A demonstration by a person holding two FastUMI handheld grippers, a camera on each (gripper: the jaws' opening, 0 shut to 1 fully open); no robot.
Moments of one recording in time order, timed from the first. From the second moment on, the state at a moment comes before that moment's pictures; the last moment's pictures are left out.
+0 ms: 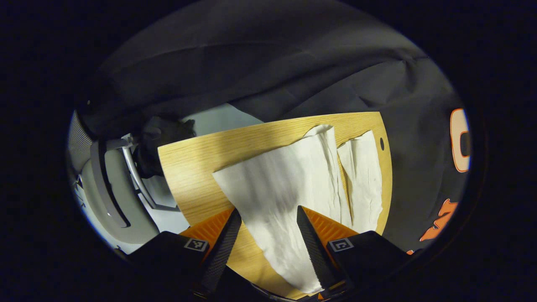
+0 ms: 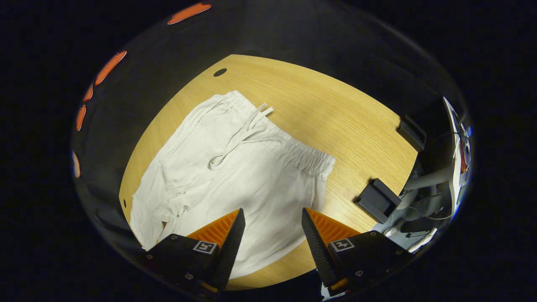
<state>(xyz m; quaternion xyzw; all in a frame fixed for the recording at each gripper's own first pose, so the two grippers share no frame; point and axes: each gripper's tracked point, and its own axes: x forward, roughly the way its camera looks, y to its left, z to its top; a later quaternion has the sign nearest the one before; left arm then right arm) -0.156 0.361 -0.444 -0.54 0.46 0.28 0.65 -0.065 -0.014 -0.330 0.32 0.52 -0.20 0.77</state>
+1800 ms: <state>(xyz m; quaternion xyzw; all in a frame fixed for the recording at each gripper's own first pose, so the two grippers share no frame) -0.092 0.366 -0.351 -0.49 0.36 0.23 0.76 -0.039 -0.087 -0.385 0.49 0.44 -0.25 0.71</state>
